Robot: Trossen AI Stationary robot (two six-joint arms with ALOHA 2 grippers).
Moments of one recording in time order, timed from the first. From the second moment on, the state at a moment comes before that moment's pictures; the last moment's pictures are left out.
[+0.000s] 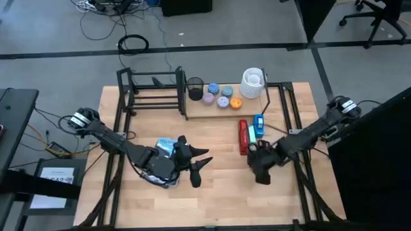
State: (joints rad) left arm -0.51 1.53 1.10 0.26 -0.82 -0.37; right arm 0.41 1.35 1.02 -0.84 0.15 0.52
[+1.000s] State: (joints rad) left arm -0.51 1.53 1.10 0.26 -0.82 -0.37; right arm -0.44 1.36 1.02 -0.85 0.19 0.07
